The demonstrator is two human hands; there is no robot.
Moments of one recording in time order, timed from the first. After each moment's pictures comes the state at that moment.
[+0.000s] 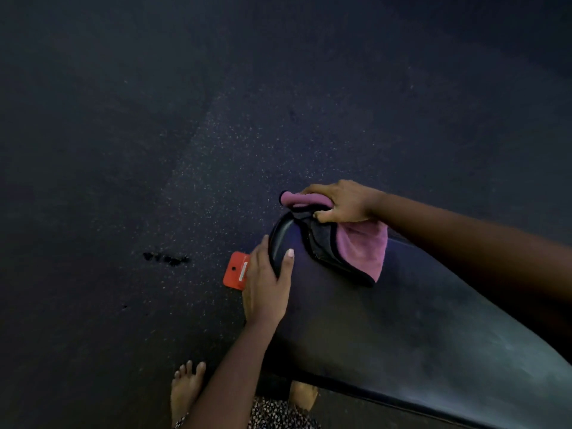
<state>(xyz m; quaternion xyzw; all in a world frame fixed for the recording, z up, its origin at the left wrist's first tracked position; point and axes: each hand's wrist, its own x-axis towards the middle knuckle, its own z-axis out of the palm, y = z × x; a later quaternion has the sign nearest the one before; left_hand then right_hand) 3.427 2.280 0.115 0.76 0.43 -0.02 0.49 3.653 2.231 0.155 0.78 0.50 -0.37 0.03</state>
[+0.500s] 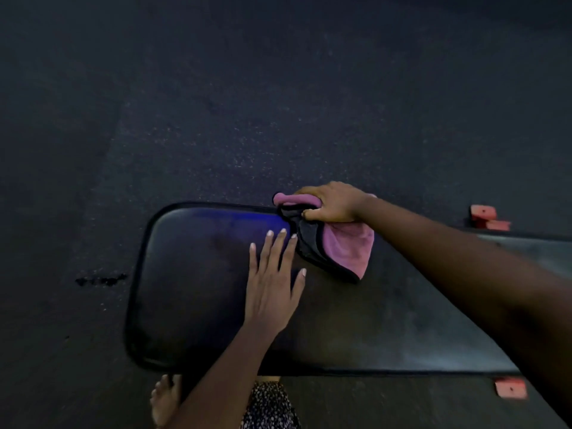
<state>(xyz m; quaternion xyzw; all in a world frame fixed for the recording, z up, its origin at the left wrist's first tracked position) 3.484 2.110 0.108 0.97 0.10 -0.01 0.20 3.704 2.020 0.144 0.84 0.38 -0.37 -0.02</state>
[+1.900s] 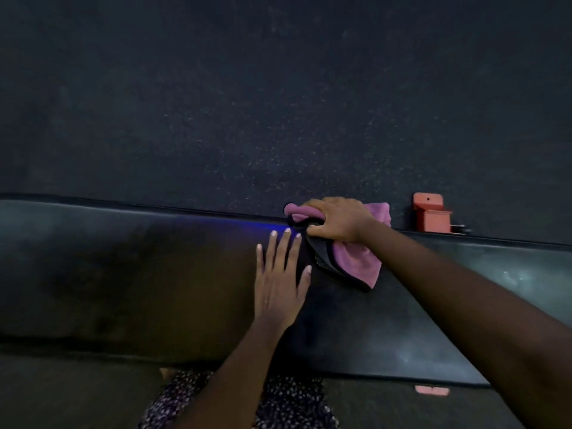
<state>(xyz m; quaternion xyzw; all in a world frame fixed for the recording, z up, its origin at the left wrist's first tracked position) 3.605 1.758 0.125 0.98 0.13 -0.05 0.17 3.792 1.669 0.146 0.86 0.36 -0.35 -0.02</state>
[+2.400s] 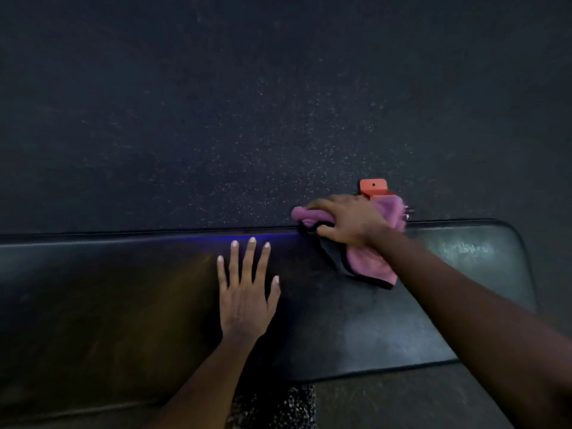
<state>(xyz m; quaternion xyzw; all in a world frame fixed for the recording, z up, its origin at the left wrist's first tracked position) 3.622 1.697 0.103 0.99 0.10 -0.06 0.11 3.817 1.534 0.155 0.91 0.30 -0.29 0.01</state>
